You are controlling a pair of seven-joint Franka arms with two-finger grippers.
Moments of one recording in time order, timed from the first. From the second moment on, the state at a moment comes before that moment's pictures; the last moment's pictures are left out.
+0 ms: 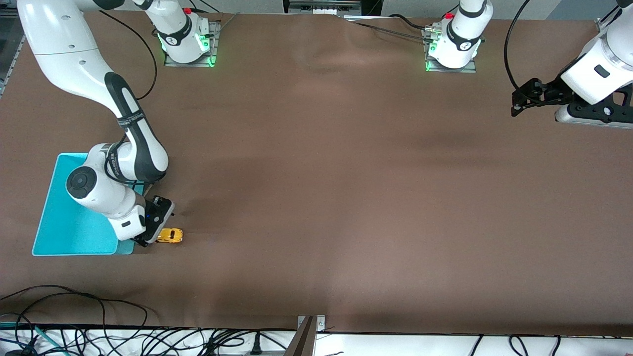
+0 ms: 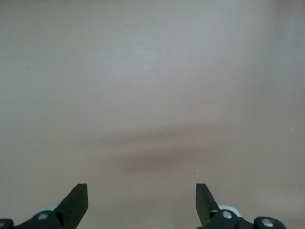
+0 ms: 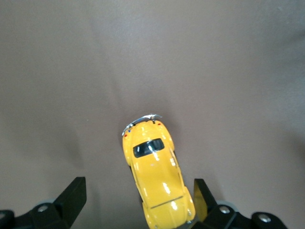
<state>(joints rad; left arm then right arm) 0.00 -0.03 -0.09 -1.63 -0.02 1.54 0.00 -0.02 0.71 0.08 -1.66 0.00 2.52 -1.20</state>
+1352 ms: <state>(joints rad) 0.00 0.00 -0.09 -1.60 -0.02 1.54 0.00 -0.01 0.76 0.08 -1.55 0.00 2.40 -1.22</state>
